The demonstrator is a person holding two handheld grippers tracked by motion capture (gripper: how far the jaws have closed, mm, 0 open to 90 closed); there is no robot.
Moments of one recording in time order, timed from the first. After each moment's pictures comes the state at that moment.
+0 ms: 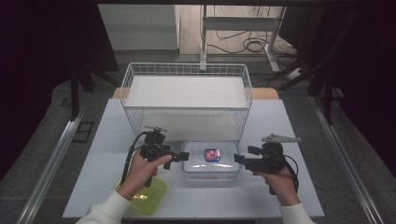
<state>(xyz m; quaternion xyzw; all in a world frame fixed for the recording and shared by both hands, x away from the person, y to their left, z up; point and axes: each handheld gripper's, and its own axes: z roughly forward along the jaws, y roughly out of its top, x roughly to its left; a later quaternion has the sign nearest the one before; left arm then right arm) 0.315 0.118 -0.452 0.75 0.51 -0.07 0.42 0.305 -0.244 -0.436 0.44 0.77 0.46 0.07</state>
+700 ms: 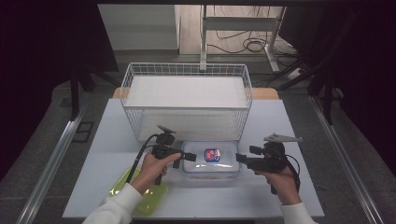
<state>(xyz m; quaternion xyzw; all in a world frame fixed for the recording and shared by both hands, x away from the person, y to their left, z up) 0.341 0.101 -0.488 0.74 0.54 -0.14 0.38 0.309 -0.251 -0.439 0.44 0.77 0.45 0.07</state>
